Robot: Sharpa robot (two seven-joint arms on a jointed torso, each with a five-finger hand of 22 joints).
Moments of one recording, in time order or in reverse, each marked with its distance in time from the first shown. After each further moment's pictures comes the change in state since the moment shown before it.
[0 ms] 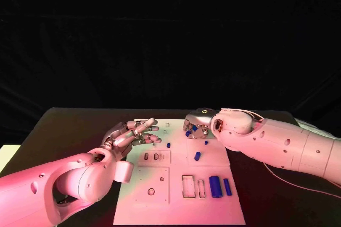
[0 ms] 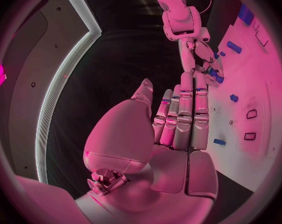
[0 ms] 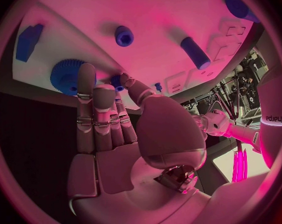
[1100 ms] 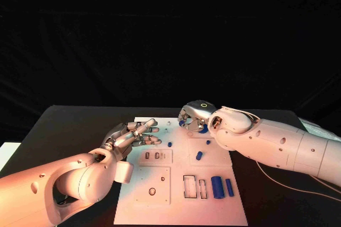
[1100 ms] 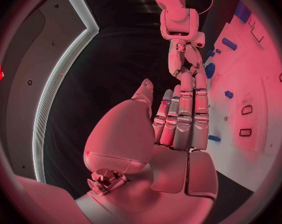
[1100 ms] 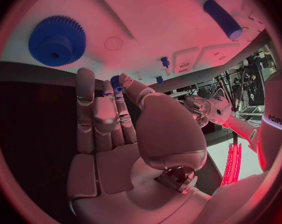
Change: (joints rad) left arm 0.000 0.000 0.000 -0.002 0.007 -0.001 -0.015; left_hand 0.004 0.004 -0.003 -0.003 0.000 -0.007 0.006 0.000 0.000 -0.004 0.004 -0.001 0.000 -0.008 0.008 -0.004 0.008 0.000 0.000 0.000 -0.004 -0.001; right arm 0.000 0.029 0.004 -0.014 0.051 -0.232 -0.001; right_hand 0.035 0.011 0.114 0.030 -0.104 0.094 -0.019 0.025 0.016 0.091 -0.015 0.003 0.002 0.000 -0.018 0.202 0.203 0.000 -0.012 -0.006 0.129 0.096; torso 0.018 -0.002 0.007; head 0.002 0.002
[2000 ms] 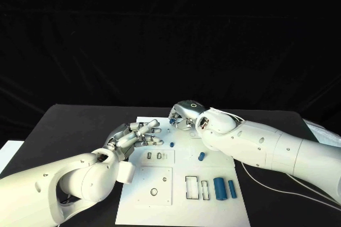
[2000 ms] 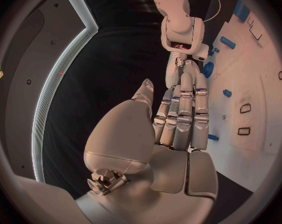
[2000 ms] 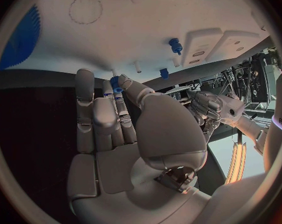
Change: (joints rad) left arm 0.001 0.006 0.000 -0.004 0.001 0.002 -0.004; left_hand 0.004 0.004 0.000 -0.005 0.000 -0.001 0.001 -0.004 0.000 -0.004 0.004 0.000 -0.001 0.000 0.000 0.000 0.003 0.000 0.000 0.000 0.000 -0.001; right arm -0.009 0.151 -0.001 -0.134 0.028 -0.058 -0.025; right_hand 0.004 -0.004 0.025 0.008 0.014 -0.011 0.010 -0.016 0.014 -0.004 -0.003 -0.010 -0.001 0.000 0.000 0.020 0.021 0.000 -0.008 0.001 0.017 0.013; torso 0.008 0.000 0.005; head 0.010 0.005
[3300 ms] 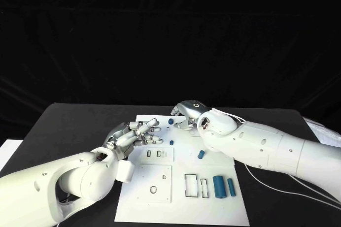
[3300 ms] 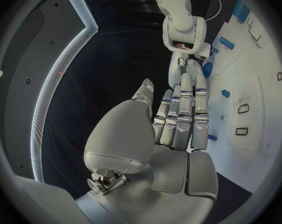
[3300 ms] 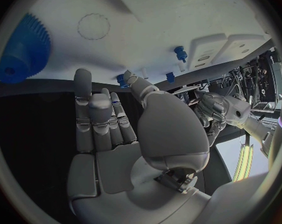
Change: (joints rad) left arm 0.001 -0.001 0.000 -0.003 0.000 0.007 -0.002; left_hand 0.000 0.000 -0.003 -0.003 0.000 0.000 0.000 0.000 0.000 0.000 0.000 0.000 0.000 -0.009 0.002 -0.008 0.006 0.000 -0.004 0.004 -0.008 -0.002; right arm -0.009 -0.041 0.000 0.054 -0.010 -0.011 -0.106; right_hand -0.027 -0.089 -0.132 0.051 0.040 -0.179 0.037 -0.014 -0.024 -0.243 0.048 0.025 0.001 -0.009 0.049 -0.083 -0.124 0.000 -0.061 0.039 -0.008 -0.029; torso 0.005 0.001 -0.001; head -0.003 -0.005
